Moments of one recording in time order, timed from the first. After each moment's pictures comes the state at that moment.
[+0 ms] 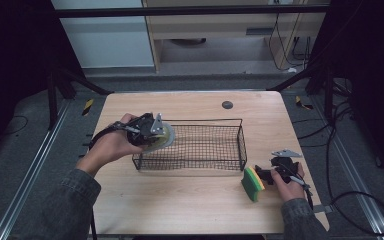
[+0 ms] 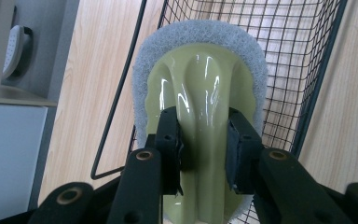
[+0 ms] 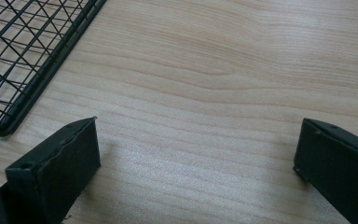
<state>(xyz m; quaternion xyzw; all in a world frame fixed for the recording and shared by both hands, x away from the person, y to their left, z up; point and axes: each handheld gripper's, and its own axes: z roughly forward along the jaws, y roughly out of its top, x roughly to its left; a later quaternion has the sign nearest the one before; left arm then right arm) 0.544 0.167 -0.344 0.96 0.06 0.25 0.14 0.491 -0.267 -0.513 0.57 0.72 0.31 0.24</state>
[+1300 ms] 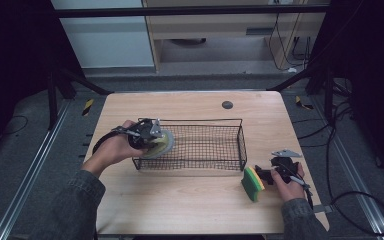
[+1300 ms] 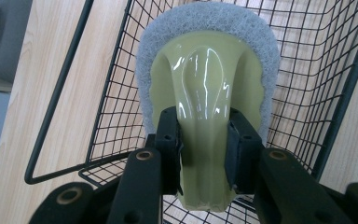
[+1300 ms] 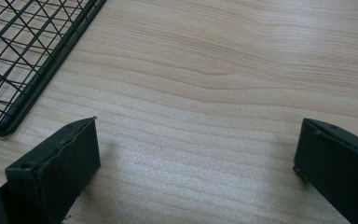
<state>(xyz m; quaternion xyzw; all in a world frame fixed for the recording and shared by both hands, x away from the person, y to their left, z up) 0.562 0.179 -0.384 0.96 0.09 0.21 0.14 0.491 -0.267 -0.513 0.57 0.72 0.31 0.24</state>
